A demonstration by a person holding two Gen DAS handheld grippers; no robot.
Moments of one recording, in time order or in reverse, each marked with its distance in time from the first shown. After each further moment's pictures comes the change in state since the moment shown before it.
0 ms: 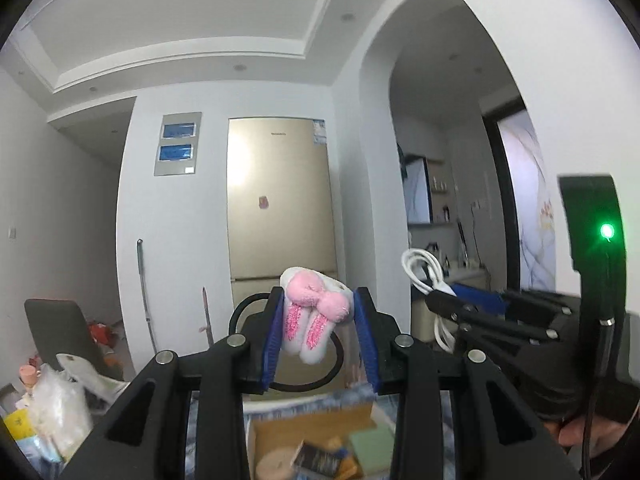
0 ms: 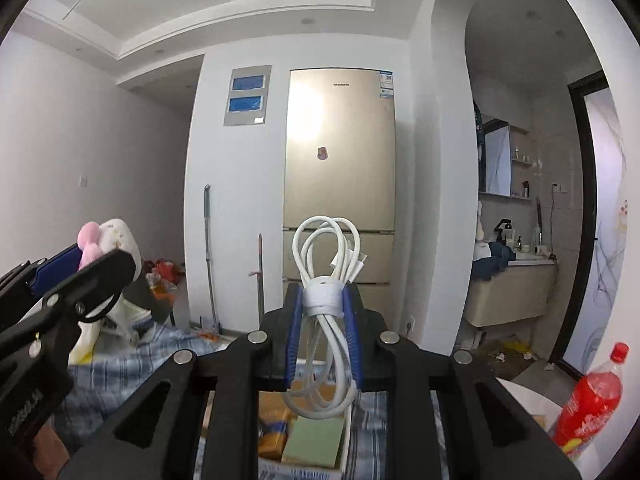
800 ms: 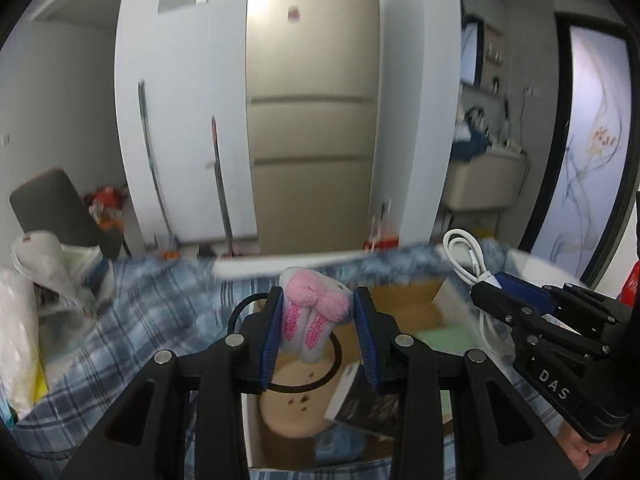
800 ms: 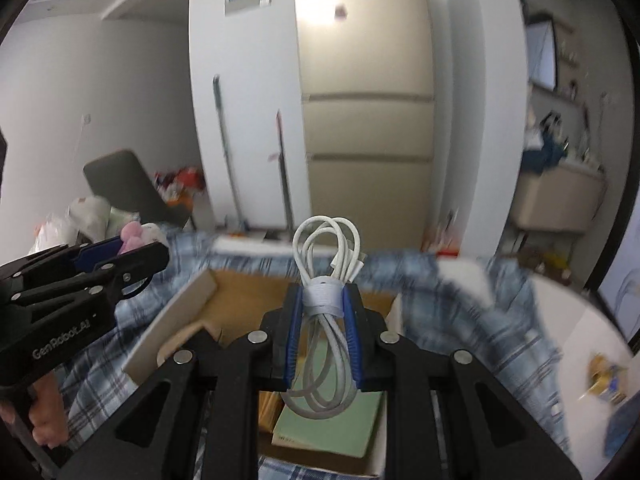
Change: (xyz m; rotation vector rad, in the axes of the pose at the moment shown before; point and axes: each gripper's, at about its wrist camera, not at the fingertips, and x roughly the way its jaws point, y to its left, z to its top) left arm 0.174 0.062 -0.141 -0.102 0.663 0.069; right arm 0.149 -0.007 -0.117 0.047 0.468 0.152
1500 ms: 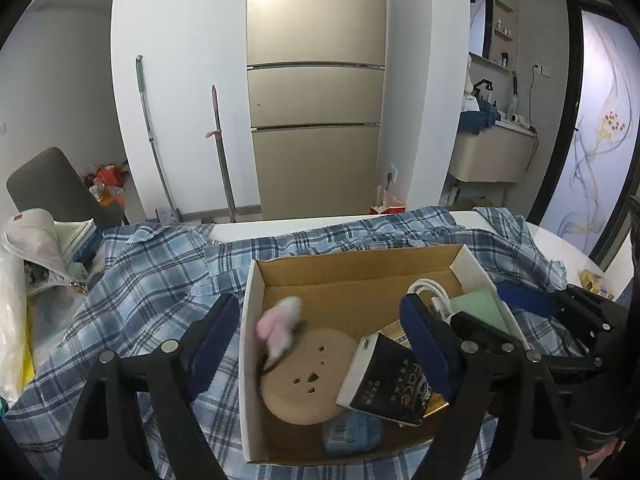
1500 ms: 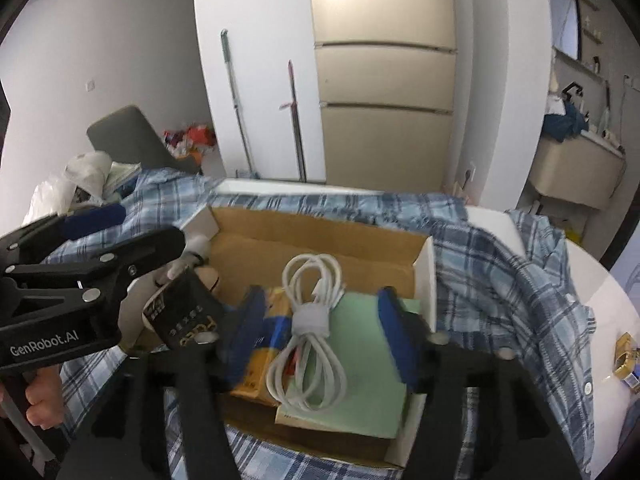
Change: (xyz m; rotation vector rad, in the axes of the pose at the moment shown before) left arm 0.022 0.006 -0.014 -0.002 0.083 0.014; right arm 0.032 0.000 -0.018 -0.013 0.132 0.025
